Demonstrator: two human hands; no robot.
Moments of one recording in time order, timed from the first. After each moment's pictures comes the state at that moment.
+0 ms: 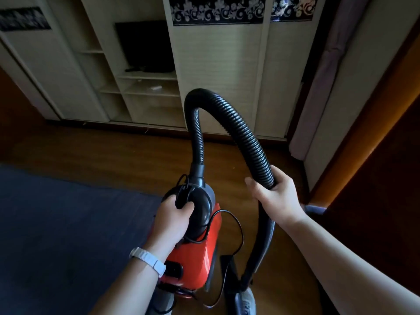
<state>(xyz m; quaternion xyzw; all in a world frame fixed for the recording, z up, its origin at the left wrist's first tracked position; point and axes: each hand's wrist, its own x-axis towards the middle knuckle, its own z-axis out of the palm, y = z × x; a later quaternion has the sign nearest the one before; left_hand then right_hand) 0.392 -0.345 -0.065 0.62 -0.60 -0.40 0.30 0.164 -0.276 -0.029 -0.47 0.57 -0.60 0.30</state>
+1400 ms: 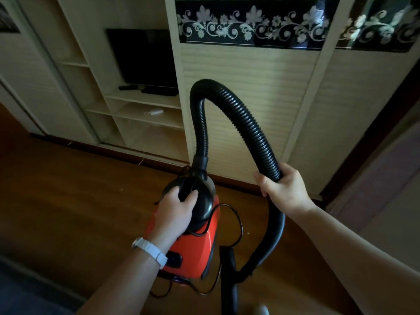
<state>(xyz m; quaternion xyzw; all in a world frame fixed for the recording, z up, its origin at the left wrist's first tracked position) 0.201 -0.988 -0.045 0.62 -0.61 -0.37 0.33 -0.046 -0.938 -0.006 -0.52 0.61 -0.52 0.29</state>
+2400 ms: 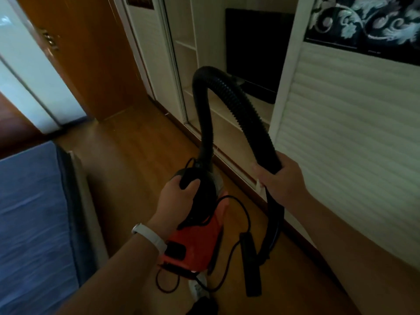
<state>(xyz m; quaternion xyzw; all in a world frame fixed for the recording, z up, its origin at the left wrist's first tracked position) 0.202 -1.293 -0.030 0.77 -0.41 -0.30 0.39 -0.016 -1.389 -0.016 -0.68 0.45 -0.39 0.42</state>
